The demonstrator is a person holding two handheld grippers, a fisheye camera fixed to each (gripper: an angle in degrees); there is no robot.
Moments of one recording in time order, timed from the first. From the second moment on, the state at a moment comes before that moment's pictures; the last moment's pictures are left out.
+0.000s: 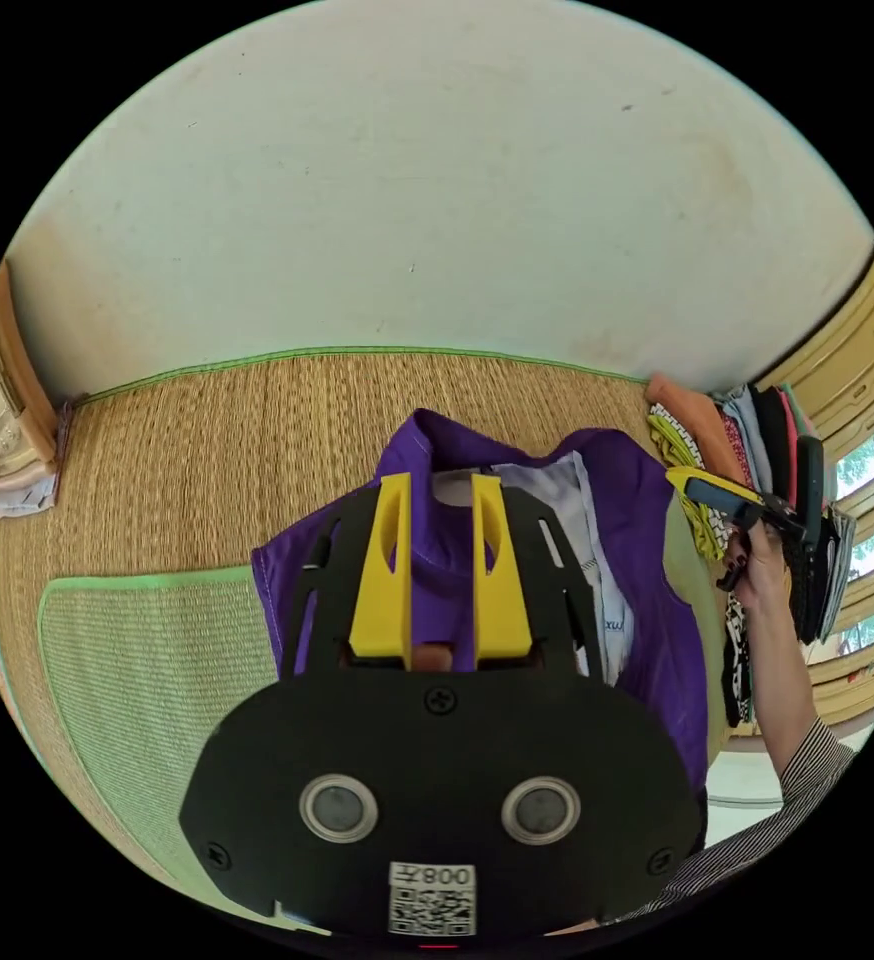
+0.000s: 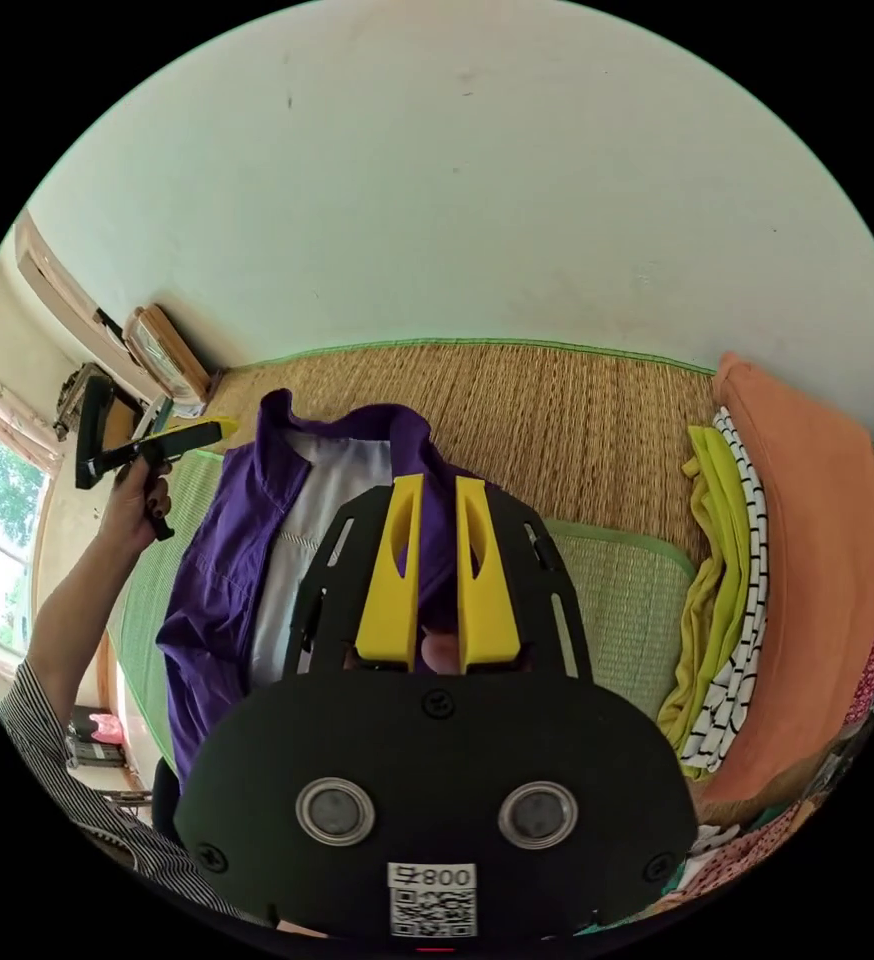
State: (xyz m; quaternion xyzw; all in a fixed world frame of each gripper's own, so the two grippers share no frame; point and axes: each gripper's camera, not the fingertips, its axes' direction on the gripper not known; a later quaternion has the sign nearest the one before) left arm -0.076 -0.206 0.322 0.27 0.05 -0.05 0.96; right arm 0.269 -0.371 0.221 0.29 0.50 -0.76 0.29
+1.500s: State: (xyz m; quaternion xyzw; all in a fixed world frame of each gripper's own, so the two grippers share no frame) left arm 0.143 0.292 0.479 0.23 0.13 0.02 0.96; right arm 0.595 -0.259 0.174 -0.13 0.42 -0.78 0.45
